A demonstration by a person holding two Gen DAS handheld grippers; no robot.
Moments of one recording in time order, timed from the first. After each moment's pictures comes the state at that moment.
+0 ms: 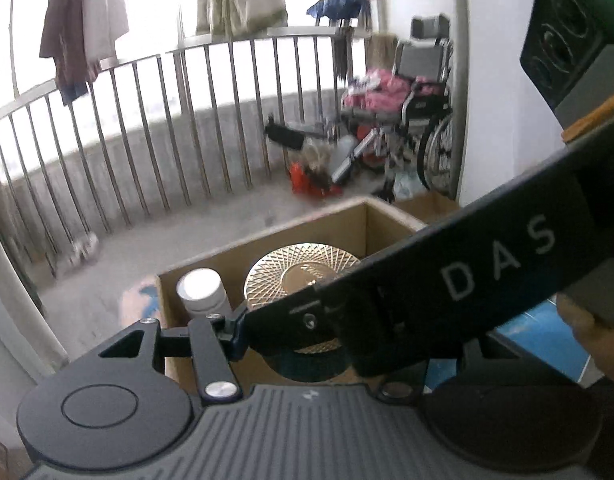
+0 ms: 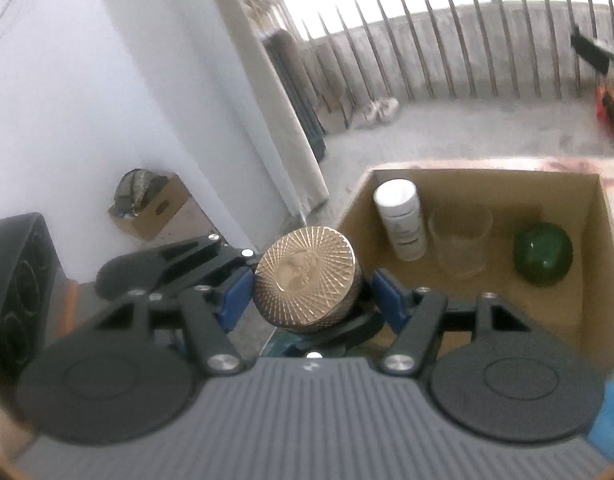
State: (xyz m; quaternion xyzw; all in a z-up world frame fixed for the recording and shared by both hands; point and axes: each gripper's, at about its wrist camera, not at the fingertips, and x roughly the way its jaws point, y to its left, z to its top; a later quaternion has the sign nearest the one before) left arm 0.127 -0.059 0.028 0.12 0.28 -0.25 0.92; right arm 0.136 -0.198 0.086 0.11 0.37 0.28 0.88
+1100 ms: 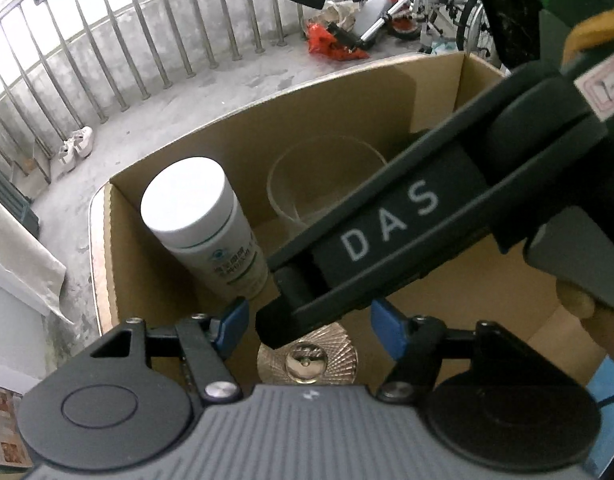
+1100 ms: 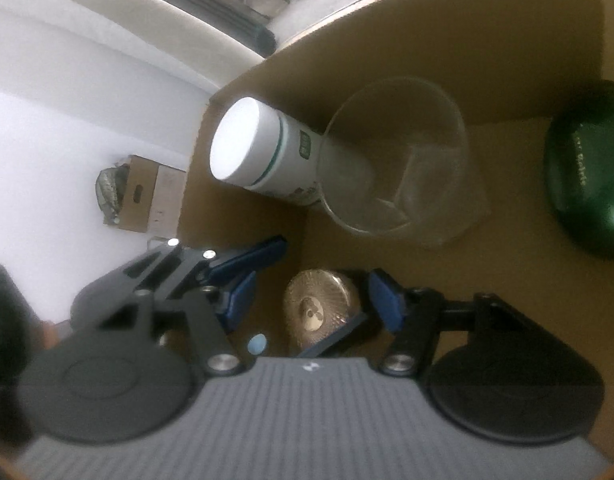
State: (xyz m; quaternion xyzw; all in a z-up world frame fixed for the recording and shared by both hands) left arm 0.250 -0.056 -0.058 0.17 0.45 -0.20 0.85; right arm 0.311 -0.207 -0.074 0.26 0.58 0.24 0.73
